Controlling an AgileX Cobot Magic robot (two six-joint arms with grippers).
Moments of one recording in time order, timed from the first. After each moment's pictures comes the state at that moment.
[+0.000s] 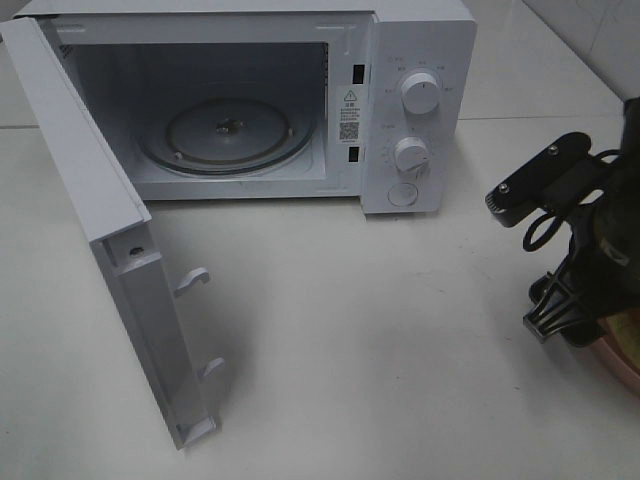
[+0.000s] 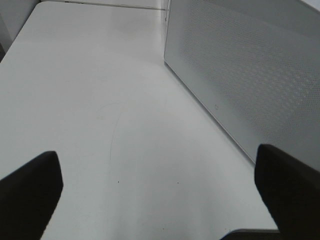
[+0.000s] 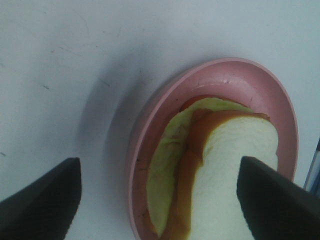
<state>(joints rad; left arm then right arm) 0.03 -0.01 -0.51 -0.06 1.08 0.00 0.59 1.46 -0.67 -0.75 0.80 0.61</state>
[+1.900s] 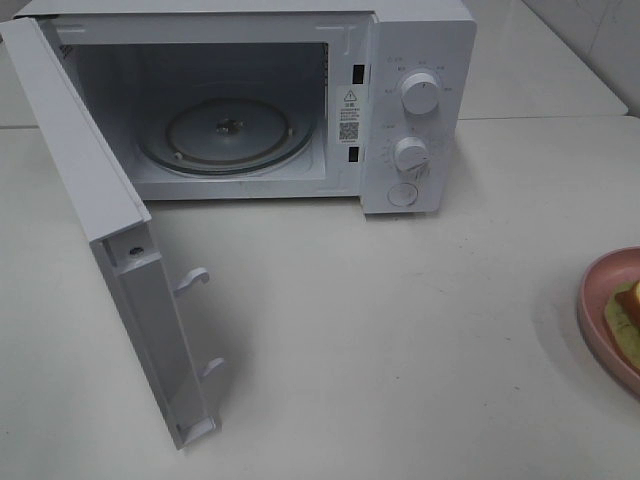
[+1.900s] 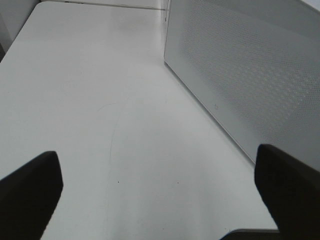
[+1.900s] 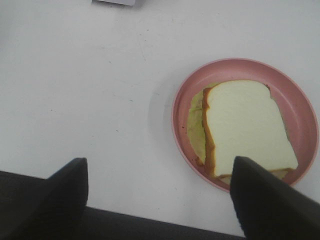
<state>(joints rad) 0.03 -0.01 -0.51 -0.06 1.08 0.00 0.25 0.45 -0.65 -0.09 1.05 0.08</state>
